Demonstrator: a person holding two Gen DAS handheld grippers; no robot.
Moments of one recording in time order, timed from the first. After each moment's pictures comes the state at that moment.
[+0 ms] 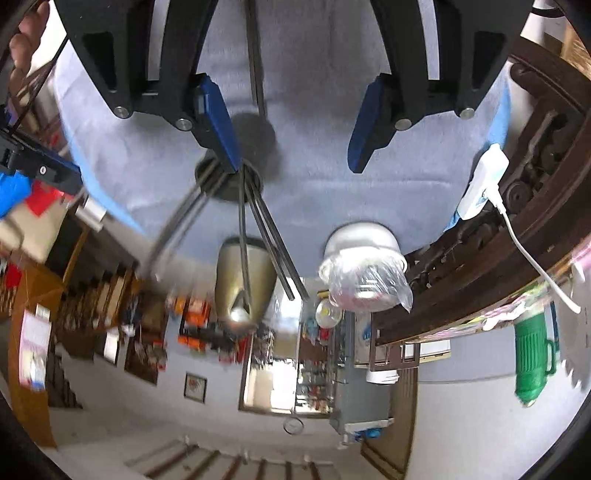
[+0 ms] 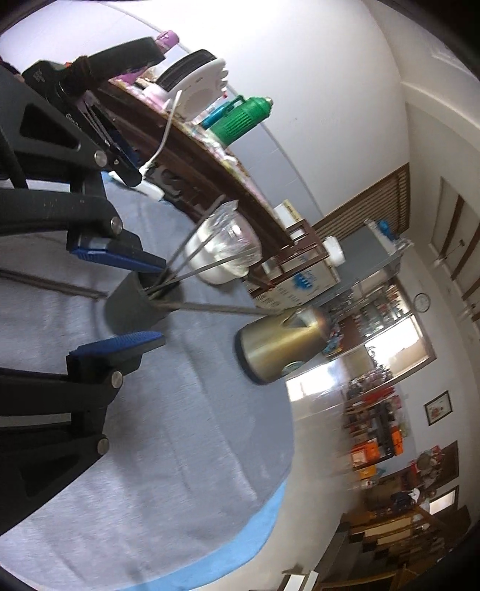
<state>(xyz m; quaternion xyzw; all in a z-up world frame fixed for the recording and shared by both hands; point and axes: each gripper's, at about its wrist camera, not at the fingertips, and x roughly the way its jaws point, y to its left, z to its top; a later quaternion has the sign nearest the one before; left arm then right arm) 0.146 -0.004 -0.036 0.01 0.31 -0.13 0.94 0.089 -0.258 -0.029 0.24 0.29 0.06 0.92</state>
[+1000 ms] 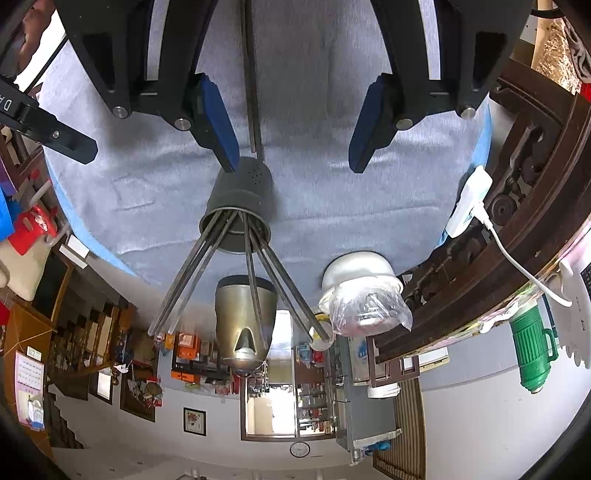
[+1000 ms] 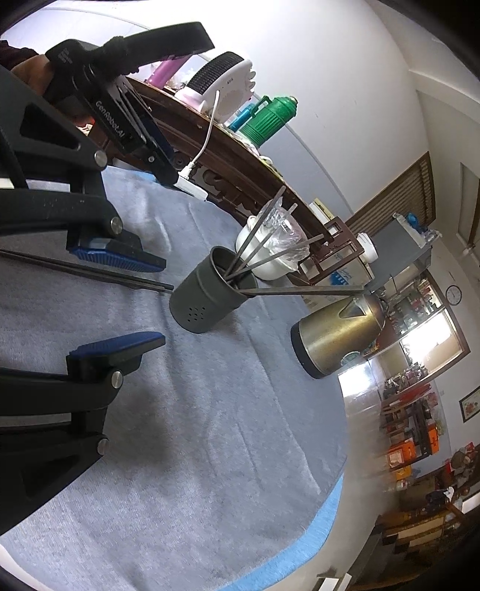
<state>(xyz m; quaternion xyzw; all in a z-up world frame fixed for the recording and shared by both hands) 0.123 -0.022 -0.048 0.06 0.35 -0.11 0.93 0.058 -0.251 -0.074 0.26 0.35 0.08 0.90</state>
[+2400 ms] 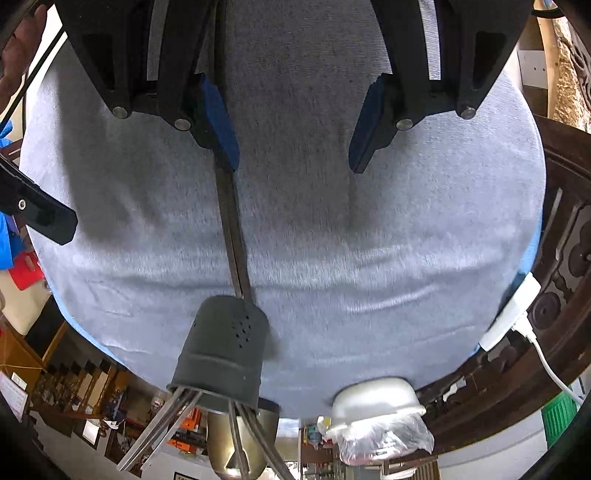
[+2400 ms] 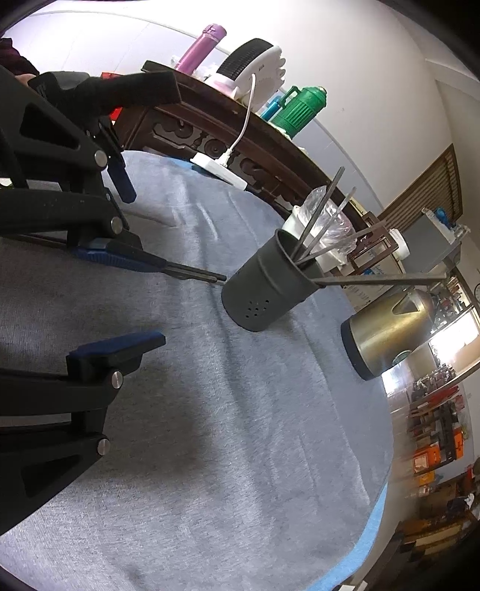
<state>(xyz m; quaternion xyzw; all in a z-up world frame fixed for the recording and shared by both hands) 0.123 -0.007 -0.159 0.05 0.51 -0.12 0.85 0.065 -0.228 -0.131 0.26 0.40 0.09 0.87</state>
